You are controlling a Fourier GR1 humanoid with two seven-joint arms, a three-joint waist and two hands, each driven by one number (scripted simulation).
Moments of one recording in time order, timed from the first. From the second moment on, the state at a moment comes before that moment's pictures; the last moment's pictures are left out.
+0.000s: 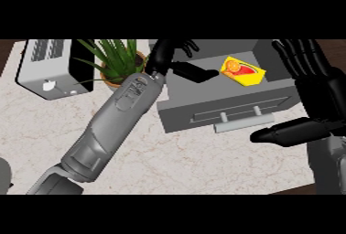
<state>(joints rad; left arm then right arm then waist) -1.08 0.02 -0.26 -0.68 0.07 0.31 -0.06 -0.38 -0.21 -0.09 -1.77 -0.14 0.22 0.06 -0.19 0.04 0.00</state>
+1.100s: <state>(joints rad) -1.18 0.00 -0.21 -0.55 0.51 0.34 -0.39 -0.34 -0.40 0.19 -1.80 -0.07 0.60 0.18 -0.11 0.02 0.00</state>
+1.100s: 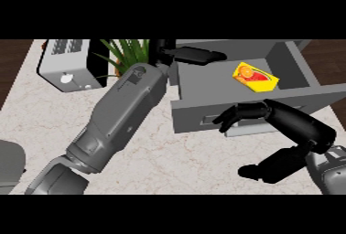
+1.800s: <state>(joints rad) -1.09 0.01 -0.19 -0.62 0.59 0.23 -0.51 -0.39 -0.34 0.37 -1.27 0.43 0.39 -0.06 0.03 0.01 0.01</state>
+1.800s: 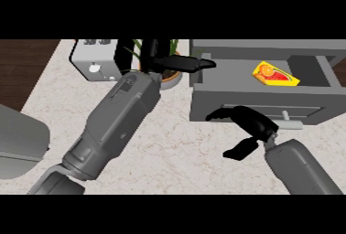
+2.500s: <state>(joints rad) -0.93 0.09 -0.21 -0.80 0.61 0.11 -0.49 -0.73 -0.33 0.16 -0.69 0.45 0.19 -0.33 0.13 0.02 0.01</state>
